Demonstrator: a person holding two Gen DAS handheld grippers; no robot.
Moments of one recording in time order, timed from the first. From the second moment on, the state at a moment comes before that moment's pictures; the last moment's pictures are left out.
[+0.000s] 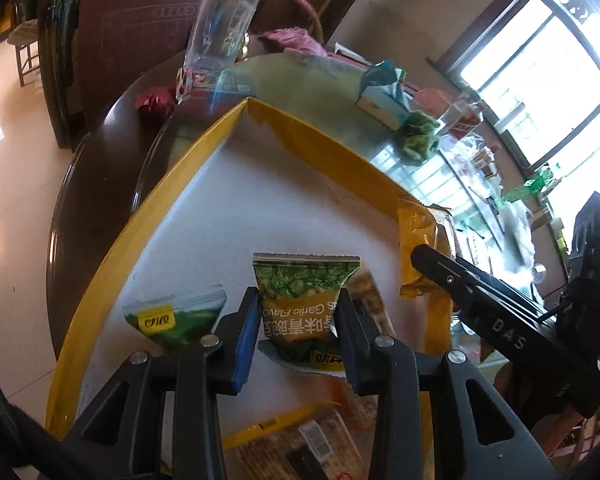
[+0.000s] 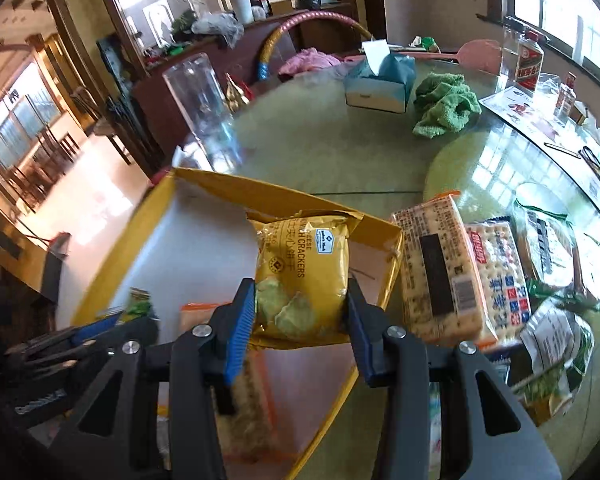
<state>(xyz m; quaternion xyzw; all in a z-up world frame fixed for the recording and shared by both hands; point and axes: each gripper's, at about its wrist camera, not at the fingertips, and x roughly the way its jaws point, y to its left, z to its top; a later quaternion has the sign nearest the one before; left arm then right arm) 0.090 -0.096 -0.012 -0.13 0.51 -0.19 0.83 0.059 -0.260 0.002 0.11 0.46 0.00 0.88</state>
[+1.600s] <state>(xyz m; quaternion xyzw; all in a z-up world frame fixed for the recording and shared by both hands) -0.046 -0.264 -0.001 -0.04 0.52 -0.25 0.82 -0.219 -0.457 -0.020 0.39 0.36 -0.08 0.85</state>
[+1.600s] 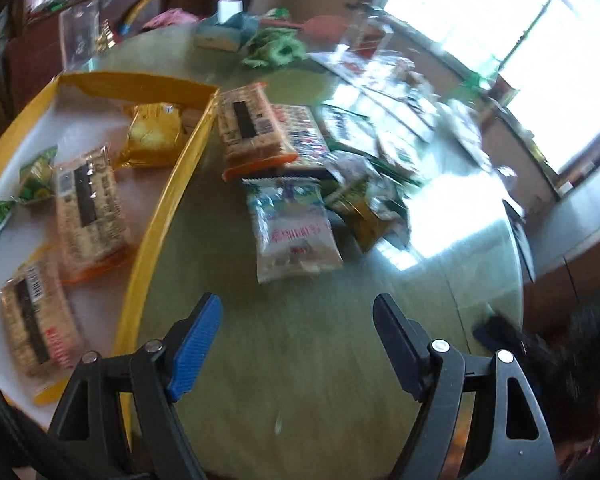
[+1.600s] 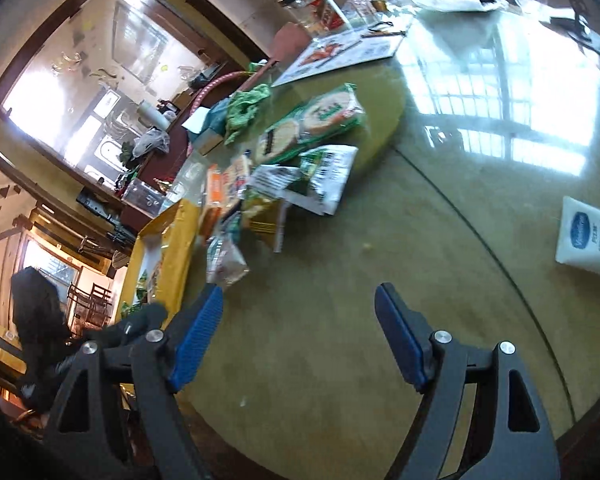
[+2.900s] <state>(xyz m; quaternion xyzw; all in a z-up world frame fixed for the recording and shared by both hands) -0.087 -0.252 -0.035 0.06 0.52 -0.26 0.81 -0.077 -0.410 0.005 0.08 0.44 0.00 0.89</state>
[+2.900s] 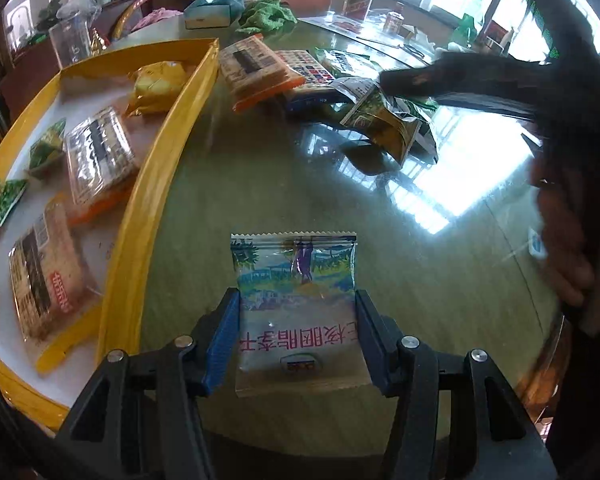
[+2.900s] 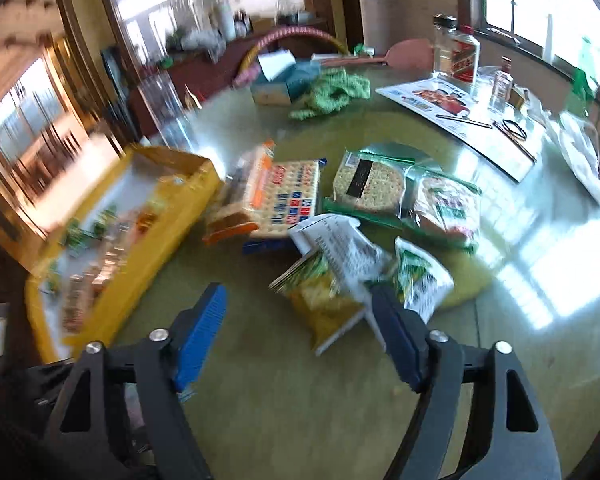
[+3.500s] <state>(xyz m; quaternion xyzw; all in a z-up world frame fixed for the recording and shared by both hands) -0.102 -0.255 -0.038 0.09 0.49 -0.26 0.82 -0.121 -0.407 -0.032 0.14 0.48 -0.04 0.87</state>
